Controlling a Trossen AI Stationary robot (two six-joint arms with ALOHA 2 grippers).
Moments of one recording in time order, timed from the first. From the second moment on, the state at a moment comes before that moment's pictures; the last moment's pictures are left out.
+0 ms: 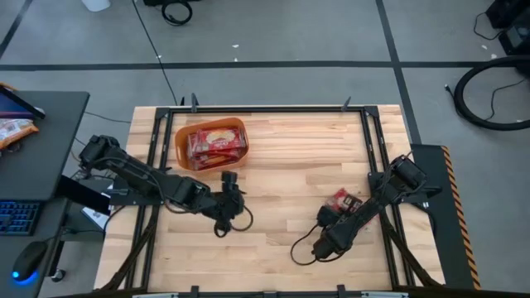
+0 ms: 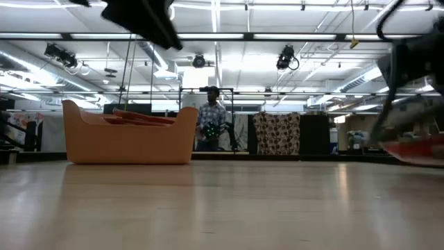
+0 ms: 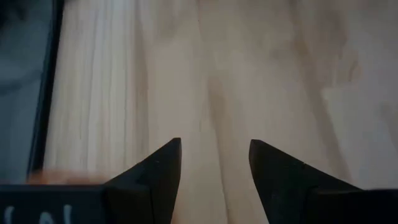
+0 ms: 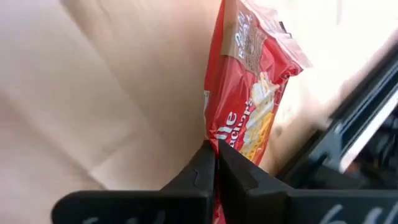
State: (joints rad) left arm -0.41 1.48 1.12 -0.59 -0.53 -0.01; right arm 0.68 1.94 1.20 -1.37 0.16 1.27
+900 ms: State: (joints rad) left arm -0.44 1.75 1.12 0.04 -0.51 0.45; right arm 0.63 1.94 1.61 -1.17 0.53 0.70
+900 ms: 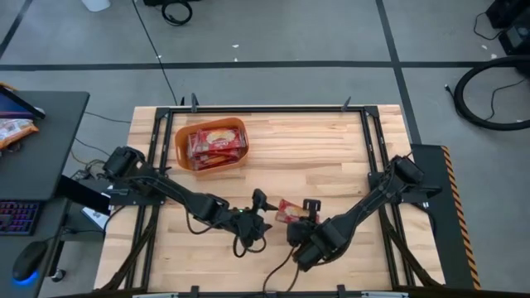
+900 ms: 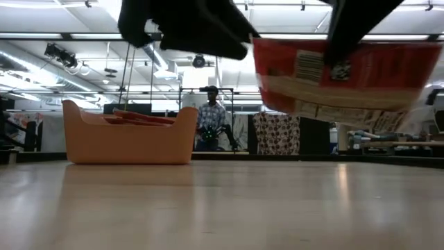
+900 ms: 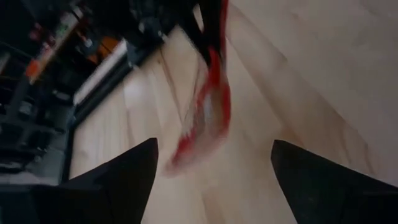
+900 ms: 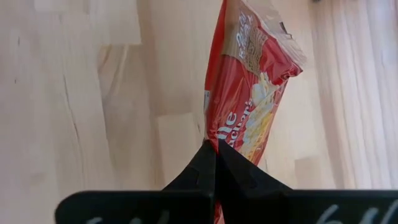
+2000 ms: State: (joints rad) left arm -0.46 1.76 1.12 -0.09 -0.59 0.54; right arm 0.45 1.93 1.62 -0.85 0.29 0.62
